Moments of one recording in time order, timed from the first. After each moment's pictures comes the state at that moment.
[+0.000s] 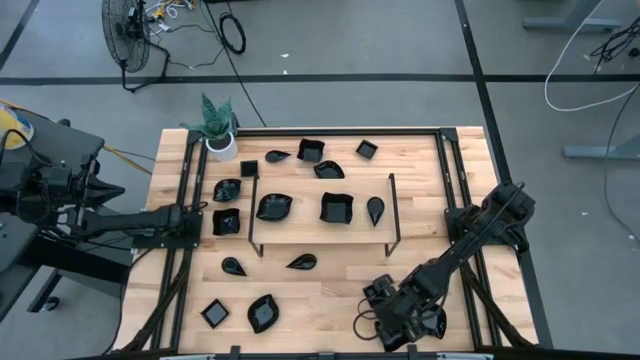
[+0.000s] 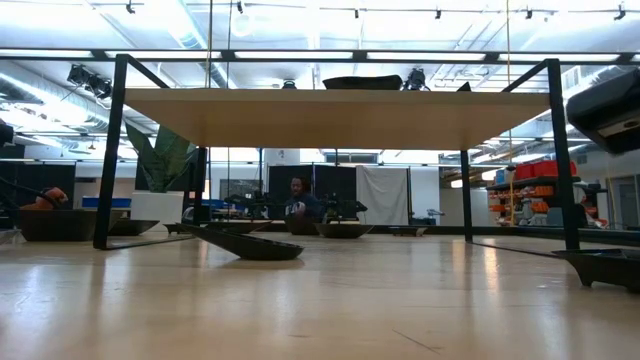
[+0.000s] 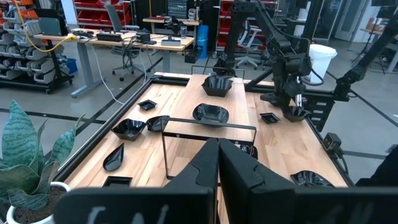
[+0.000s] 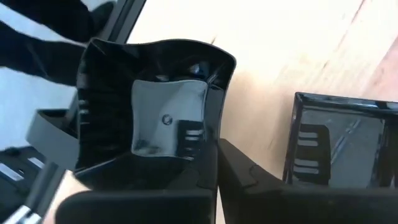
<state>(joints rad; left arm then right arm) 0.06 0.01 1.39 -1.52 -0.07 -0.07 0.73 1.78 1.07 -0.49 -0.12 0.27</state>
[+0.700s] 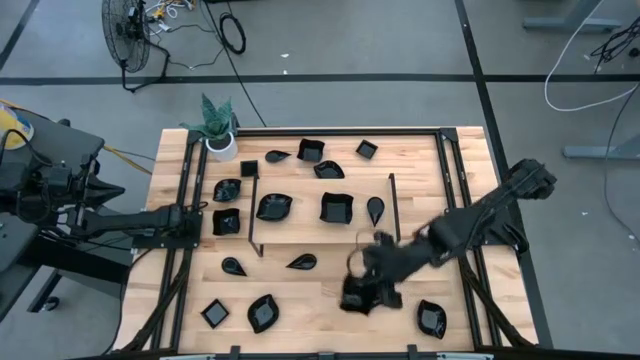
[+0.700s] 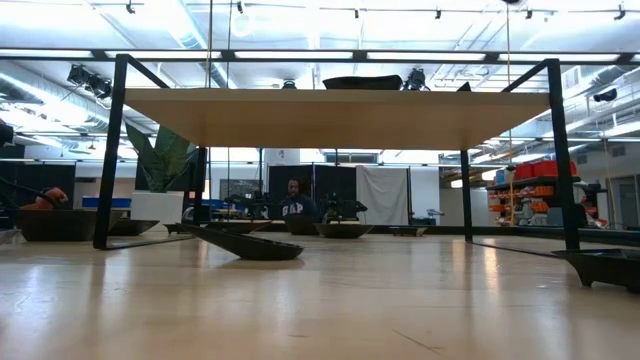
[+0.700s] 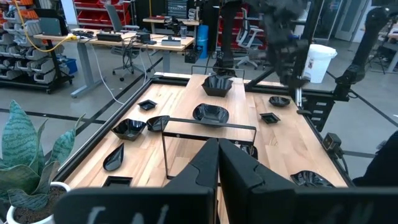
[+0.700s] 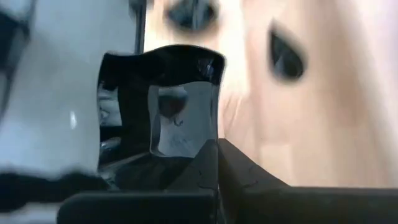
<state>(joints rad) 0.06 0.01 1.39 -1.52 -0.07 -0.07 0.51 1.48 1.33 -0.69 0.12 0.61</state>
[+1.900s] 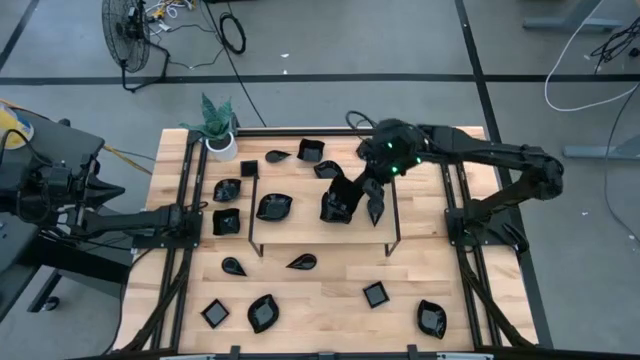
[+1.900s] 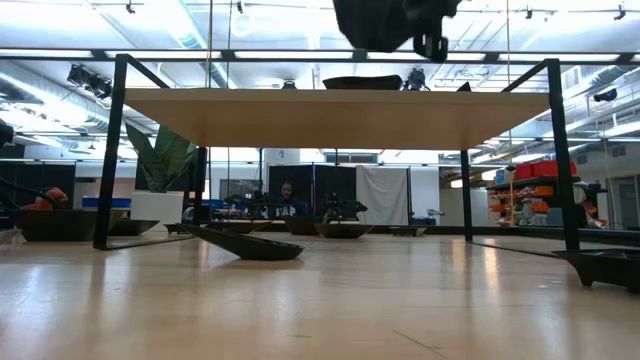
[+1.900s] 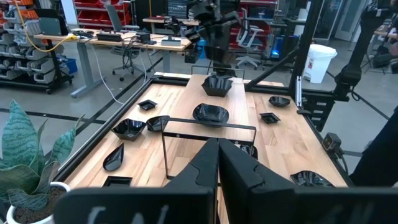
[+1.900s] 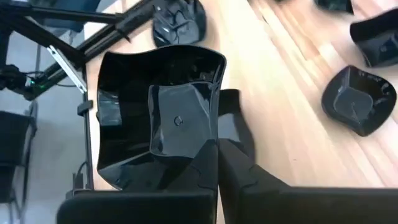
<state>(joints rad) 0.06 0.01 1.39 -1.52 -0.07 -0.07 -0.22 1.39 1.41 -0.83 -0.30 0.34</state>
